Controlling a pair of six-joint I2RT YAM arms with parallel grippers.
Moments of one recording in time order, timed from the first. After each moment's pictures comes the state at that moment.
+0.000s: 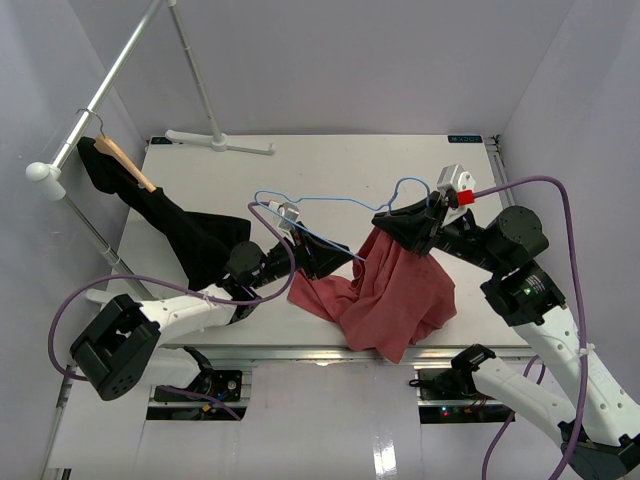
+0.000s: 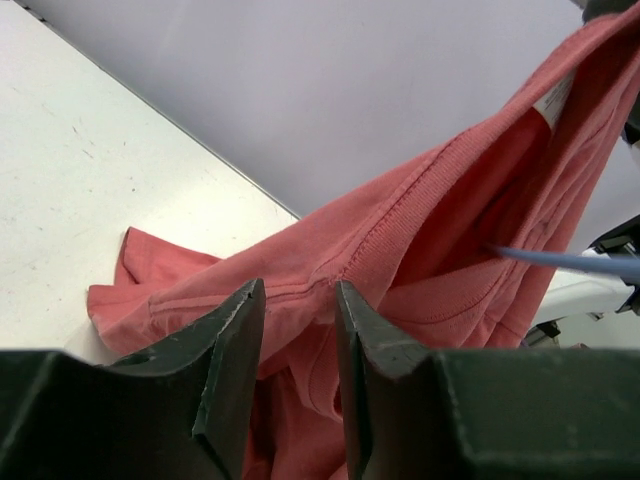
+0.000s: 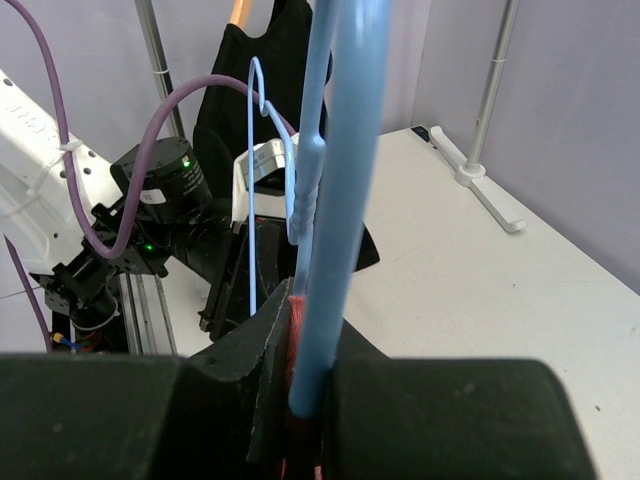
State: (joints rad) left arm -0.77 1.29 0.52 1.01 0.41 -0.70; right arm 0.58 0.77 1.02 -0.08 -0.59 0.08
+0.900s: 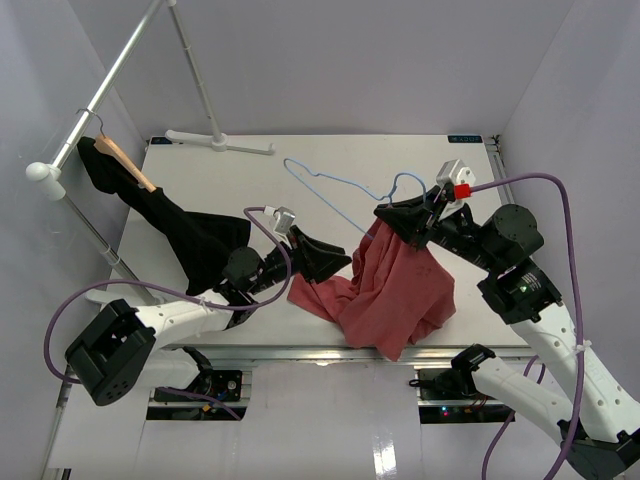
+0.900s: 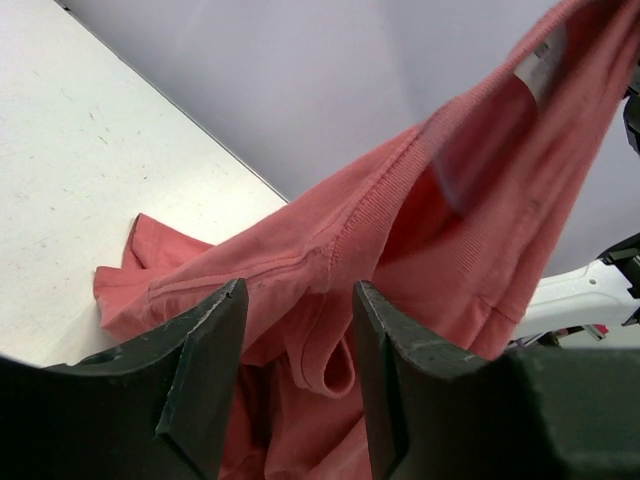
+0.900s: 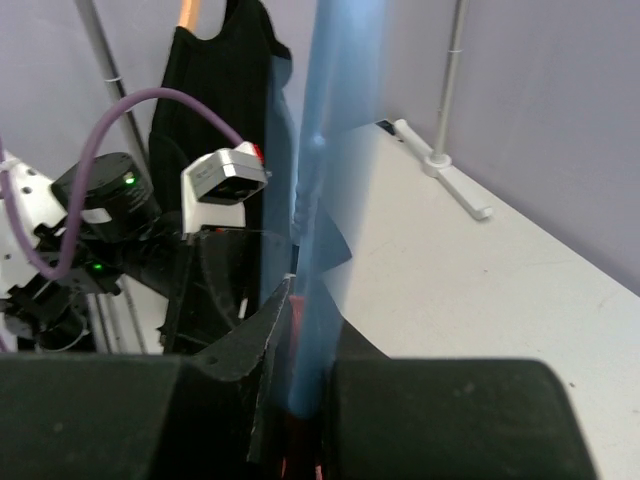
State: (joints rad) left arm -0.79 1.25 0.48 0.99 0.35 -0.72; right arm 0.58 0.79 1.01 -0.07 -0.48 0.07
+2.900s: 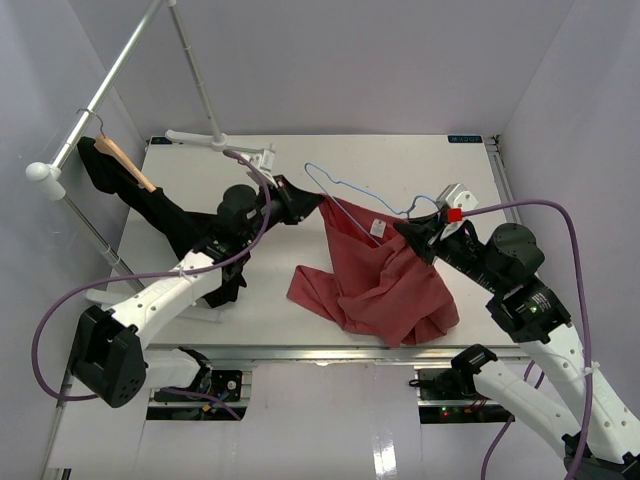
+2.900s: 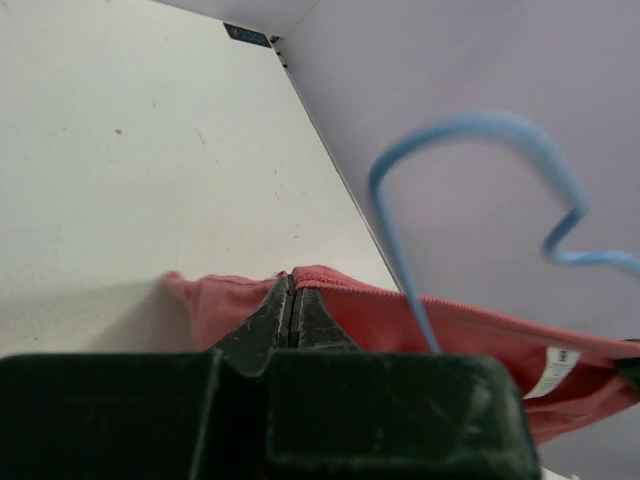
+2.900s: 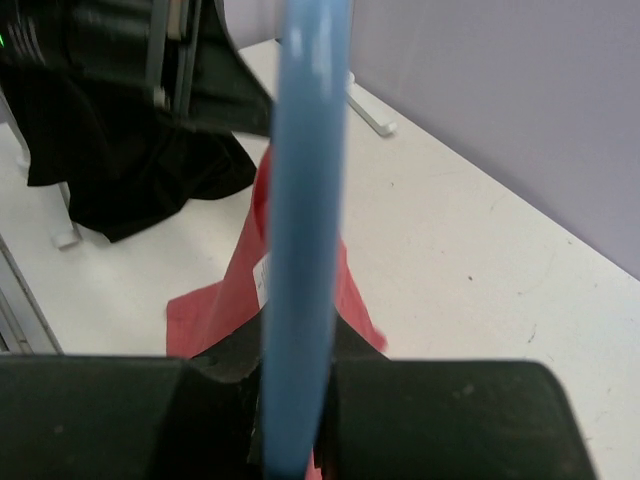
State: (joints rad) left arm -0.56 1.26 0.92 0.29 0.19 -0.73; right arm 0.58 0.65 0.92 -0.27 -0.29 -0.12
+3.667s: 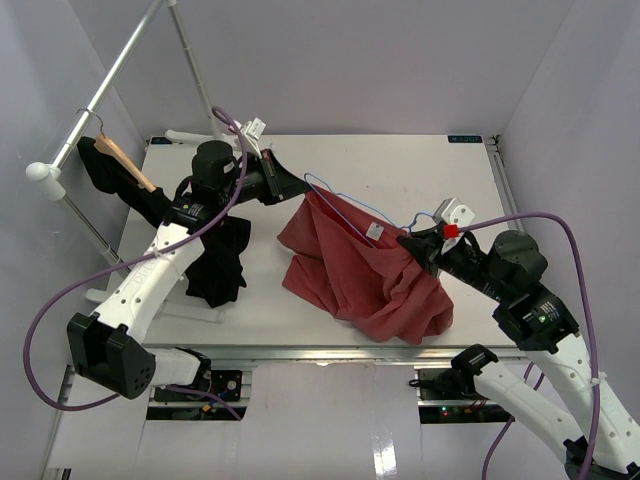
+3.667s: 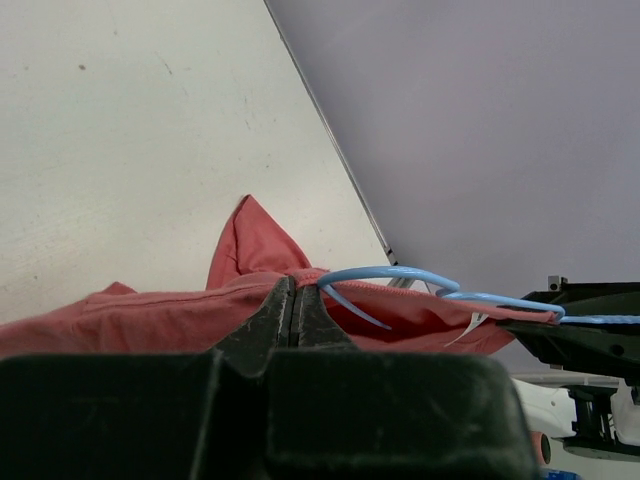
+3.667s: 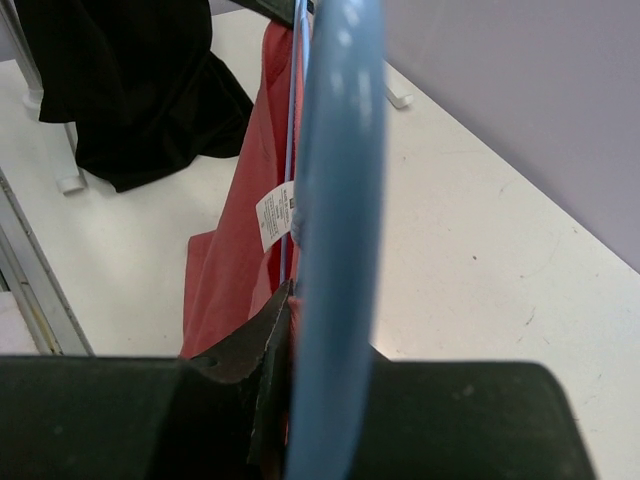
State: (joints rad) left arm -0.39 1.30 1.25 -0.17 0.53 -0.68; right arm 0.58 0.60 0.92 -0.40 -0.33 -0.20
